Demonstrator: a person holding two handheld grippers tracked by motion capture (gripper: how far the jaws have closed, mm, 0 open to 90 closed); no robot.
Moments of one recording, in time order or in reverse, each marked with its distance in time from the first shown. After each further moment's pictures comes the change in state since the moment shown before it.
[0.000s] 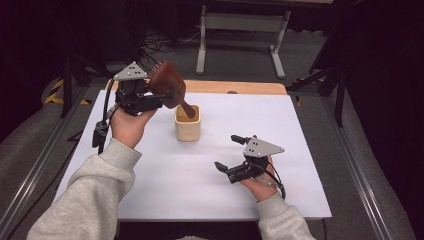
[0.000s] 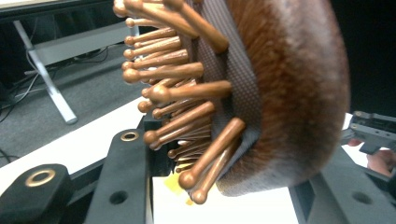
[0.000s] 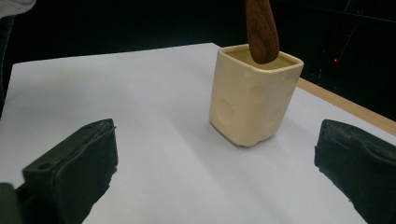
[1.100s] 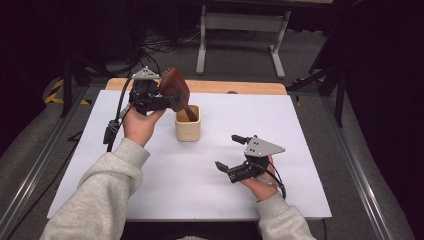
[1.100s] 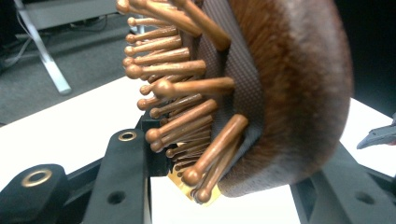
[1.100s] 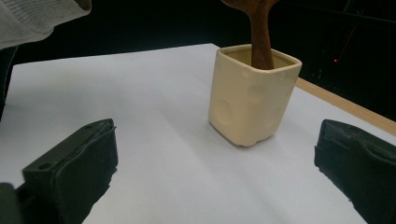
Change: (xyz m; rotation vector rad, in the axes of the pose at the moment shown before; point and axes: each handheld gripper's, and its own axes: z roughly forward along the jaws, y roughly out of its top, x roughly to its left) left arm 0.016 -0.017 0.043 0.095 0.004 -0.088; right arm -0.001 0.000 -0.001 -0.004 -0.001 0.006
